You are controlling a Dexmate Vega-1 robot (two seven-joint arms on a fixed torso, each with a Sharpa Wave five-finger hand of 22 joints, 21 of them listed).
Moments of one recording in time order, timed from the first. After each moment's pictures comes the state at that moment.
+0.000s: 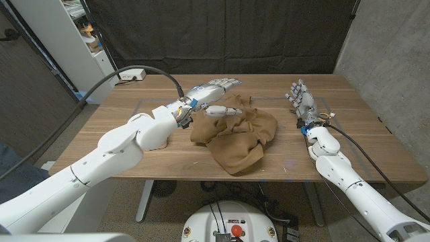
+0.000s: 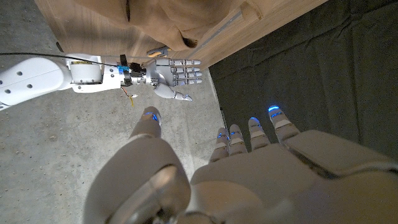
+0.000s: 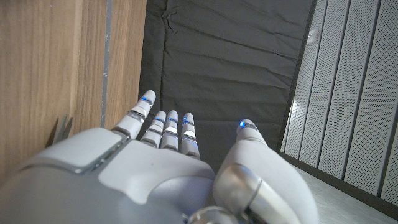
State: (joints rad) left arm 0.99 0.91 0.44 -2.28 0.62 0.06 -0.08; left_hand 0.49 -0.07 0.37 -0.16 0.21 -0.02 0.03 0.19 0.18 -0.04 0.08 0.22 0.22 -0.01 0.14 0.21 0.19 0.03 0.21 0.25 0.20; right arm -0.98 -0.49 -0.26 -1.44 0.74 0.36 -0.08; right_hand 0.32 0.04 0.26 -0.04 0.21 0.23 0.03 0.21 0.20 0.15 0.08 0.20 0.20 0.07 0.02 0.21 0.23 0.28 0.02 0.19 0.17
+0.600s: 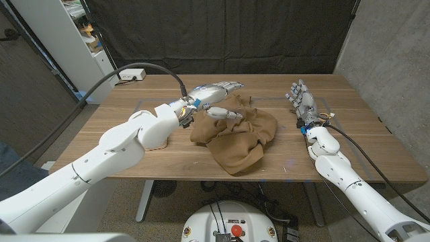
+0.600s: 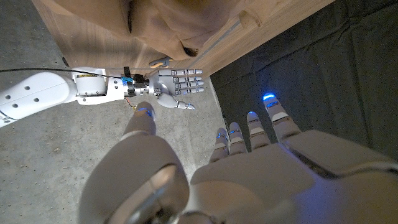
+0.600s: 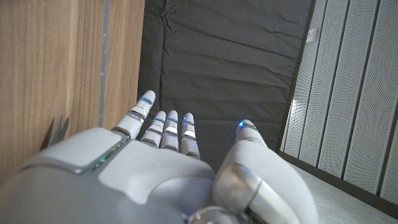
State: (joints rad) left arm 0.96 0.92 0.46 -2.30 0.65 0.08 -0.14; left_hand 0.51 -0.13 0.34 -0.15 0.23 0.01 0.01 0.21 0.19 -0.02 0.08 0.25 0.24 0.04 0.16 0.22 0.19 0.18 0.22 0.30 0.20; right arm -0.98 -0.48 -0.26 -1.43 0.74 0.36 -0.09; right_hand 0.32 0.04 0.26 -0.04 0.21 0.23 0.03 0.21 0.20 0.15 0.08 0.20 0.20 0.08 0.02 0.21 0.23 0.28 0.02 0.19 0.17
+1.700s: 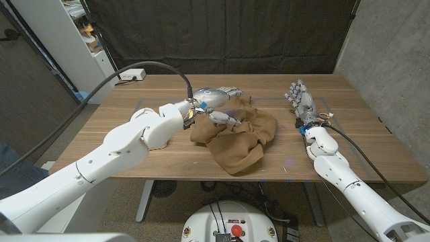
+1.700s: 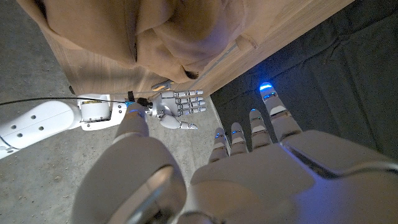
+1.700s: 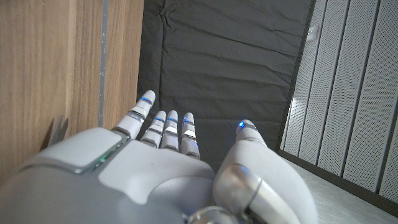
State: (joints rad) left arm 0.92 0.91 0.52 -2.34 0.77 0.17 -0.30; left_hand 0.50 -0.16 0.30 -0.15 0.25 0.01 -0.01 0.20 0.19 -0.04 0.10 0.25 0.24 0.06 0.19 0.22 0.19 0.28 0.22 0.32 0.19; right arm -0.98 -0.48 -0.27 -1.44 0.73 0.36 -0.10; right_hand 0.32 0.04 0.26 -0.04 0.21 0.23 0.03 0.21 0.20 0.15 0.08 0.20 0.20 0.08 0.02 0.21 0.22 0.28 0.02 0.19 0.17
